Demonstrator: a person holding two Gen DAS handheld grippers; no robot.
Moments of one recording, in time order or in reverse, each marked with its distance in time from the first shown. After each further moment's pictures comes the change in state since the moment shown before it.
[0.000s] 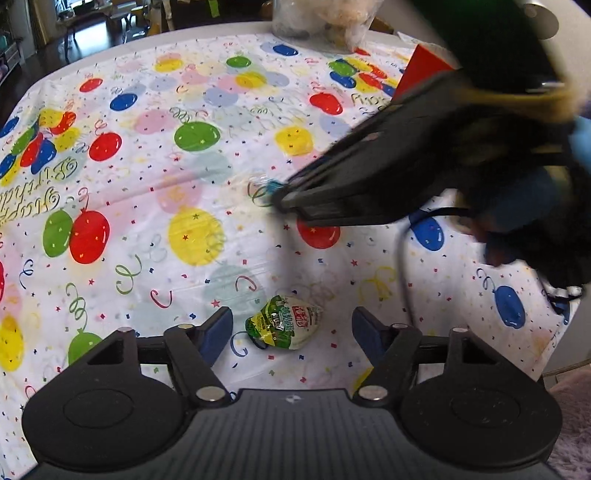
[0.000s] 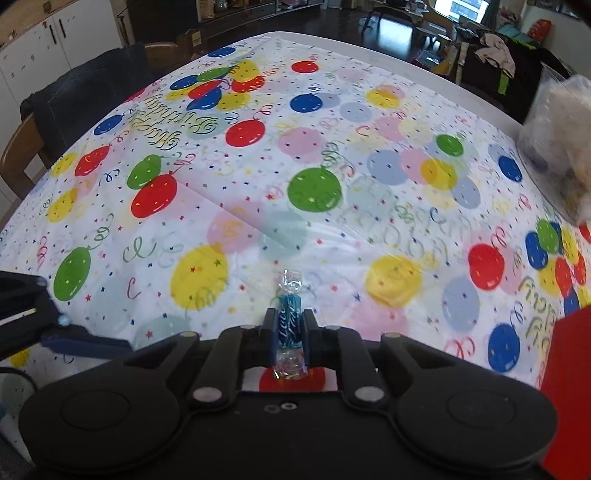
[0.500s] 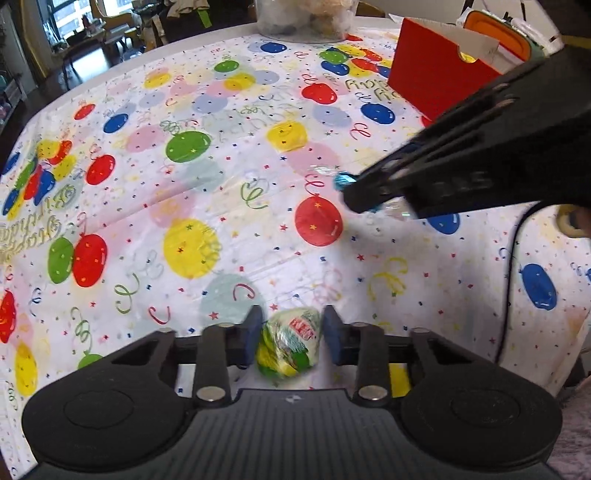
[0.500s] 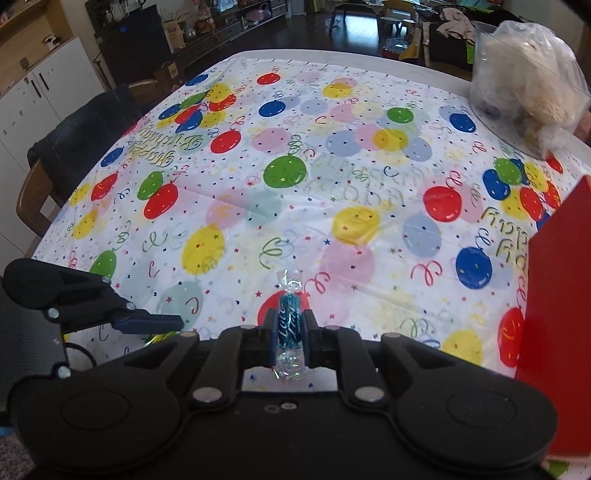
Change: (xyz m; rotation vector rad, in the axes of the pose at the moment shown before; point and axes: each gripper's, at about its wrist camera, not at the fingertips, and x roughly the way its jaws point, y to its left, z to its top) left arm 0.013 -0.022 0.000 0.109 -0.003 0.110; right arm -0.048 -0.022 -0.042 0.170 -0.050 0.046
